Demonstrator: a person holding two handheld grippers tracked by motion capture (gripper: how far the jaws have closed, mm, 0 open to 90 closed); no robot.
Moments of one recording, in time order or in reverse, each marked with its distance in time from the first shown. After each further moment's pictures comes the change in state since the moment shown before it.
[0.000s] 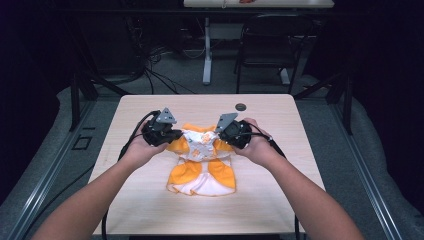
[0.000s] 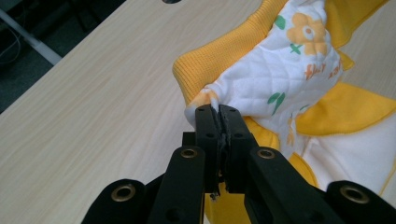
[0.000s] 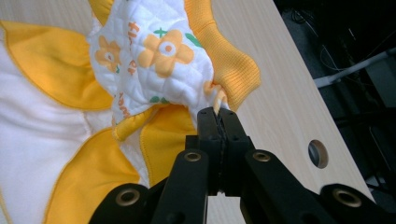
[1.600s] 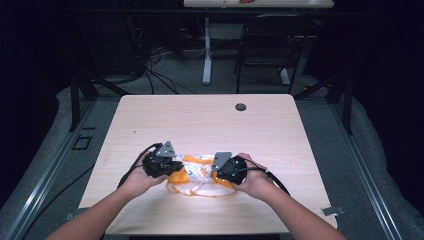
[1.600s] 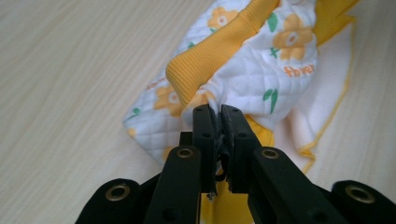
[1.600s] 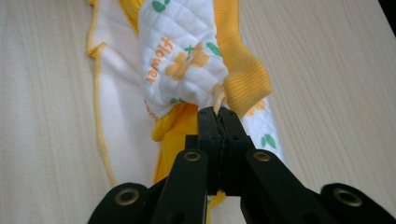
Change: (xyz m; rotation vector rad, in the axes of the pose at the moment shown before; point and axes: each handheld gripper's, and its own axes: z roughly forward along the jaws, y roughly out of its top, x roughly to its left) left arm -0.050 -0.072 0.023 0.043 -0.143 0.008; right arm 0.085 -0.037 0.018 0.019 0.112 -0.051
